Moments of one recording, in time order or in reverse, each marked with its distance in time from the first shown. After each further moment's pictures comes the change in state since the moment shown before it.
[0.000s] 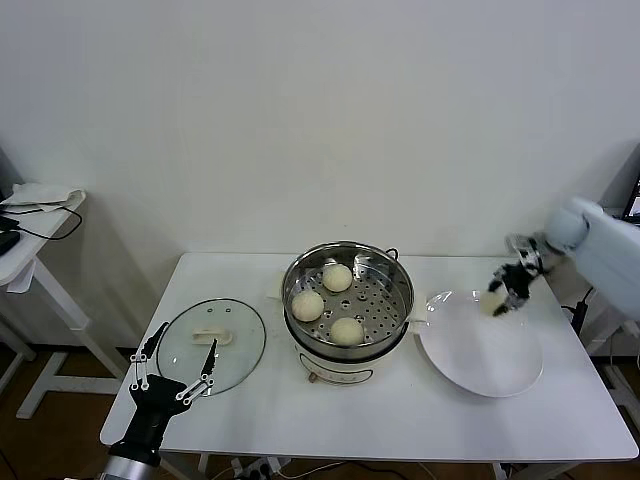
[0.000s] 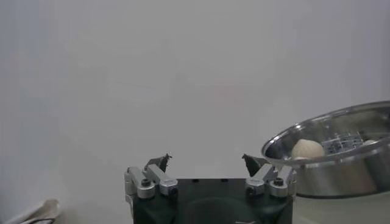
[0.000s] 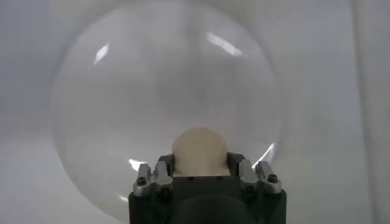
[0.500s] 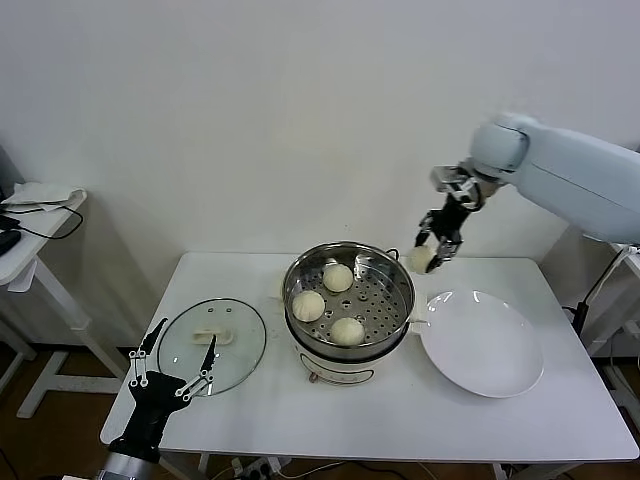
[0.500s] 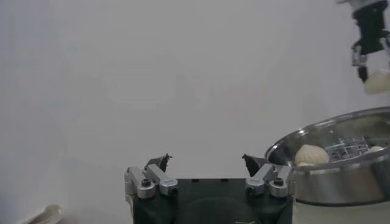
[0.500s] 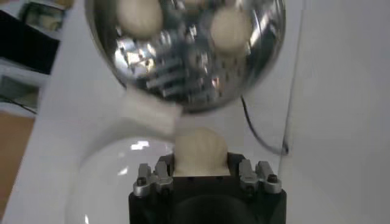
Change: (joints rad) left arm -0.012 -0.001 0.001 -0.002 -0.001 -0.003 -0.004; right arm 0.346 0.178 -0.315 0.274 0.282 -0.120 -0.023
